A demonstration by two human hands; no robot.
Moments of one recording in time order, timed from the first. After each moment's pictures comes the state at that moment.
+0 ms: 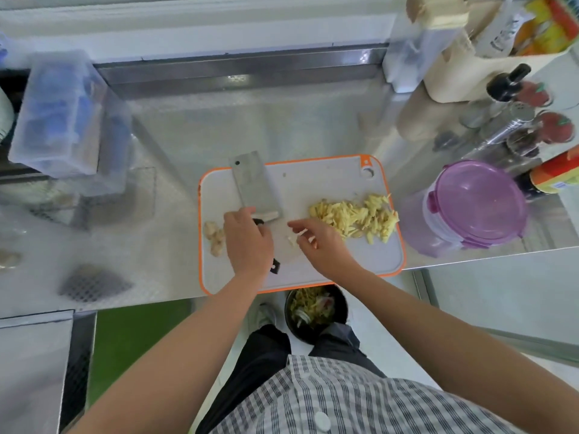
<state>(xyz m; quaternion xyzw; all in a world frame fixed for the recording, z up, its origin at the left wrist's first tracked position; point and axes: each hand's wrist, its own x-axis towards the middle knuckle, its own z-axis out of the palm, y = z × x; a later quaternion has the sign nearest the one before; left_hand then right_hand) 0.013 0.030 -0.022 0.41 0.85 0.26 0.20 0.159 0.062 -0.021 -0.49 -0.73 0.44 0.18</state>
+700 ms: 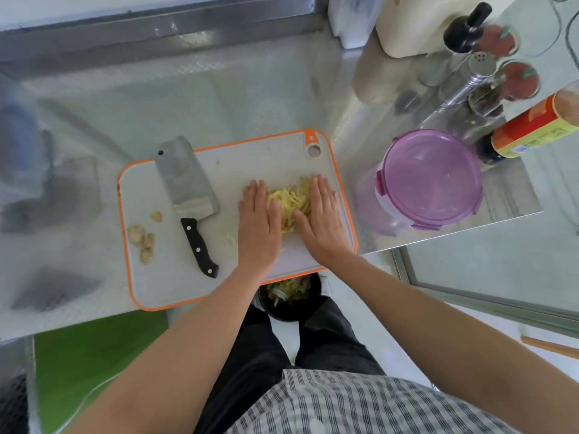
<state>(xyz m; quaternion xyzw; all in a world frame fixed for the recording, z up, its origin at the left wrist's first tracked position) 0.118 0.075 -0.062 0.53 0.74 0.27 0.32 0.256 0.101 -0.072 -0.58 -0.75 0.30 0.11</state>
